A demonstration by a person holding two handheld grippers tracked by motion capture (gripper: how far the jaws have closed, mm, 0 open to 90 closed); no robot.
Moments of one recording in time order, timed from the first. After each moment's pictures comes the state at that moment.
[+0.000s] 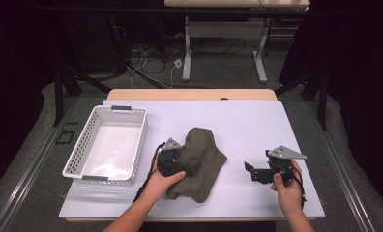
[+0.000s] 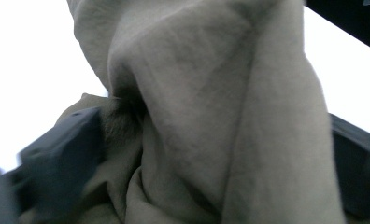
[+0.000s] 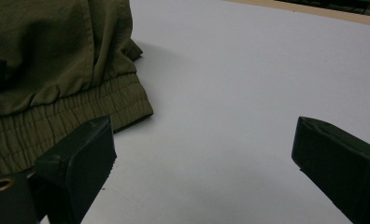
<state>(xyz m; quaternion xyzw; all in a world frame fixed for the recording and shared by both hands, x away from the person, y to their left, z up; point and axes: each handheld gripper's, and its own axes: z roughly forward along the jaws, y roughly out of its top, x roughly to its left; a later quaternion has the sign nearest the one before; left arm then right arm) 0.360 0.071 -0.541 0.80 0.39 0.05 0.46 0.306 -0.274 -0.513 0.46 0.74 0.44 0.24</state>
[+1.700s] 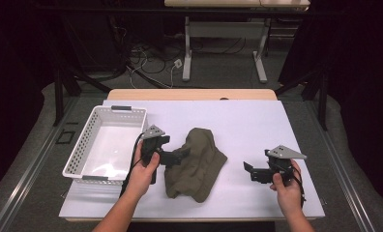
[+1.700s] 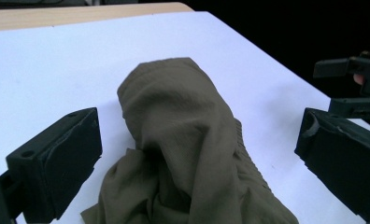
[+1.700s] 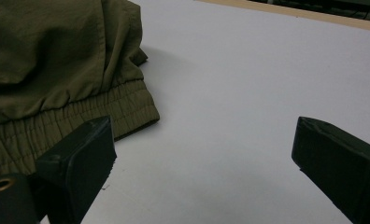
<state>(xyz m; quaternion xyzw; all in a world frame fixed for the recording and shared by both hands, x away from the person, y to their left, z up) 0.354 0.109 -0.475 0.76 0.40 0.07 0.52 0.304 -0.271 -0.509 0.46 0.74 0.44 0.24</state>
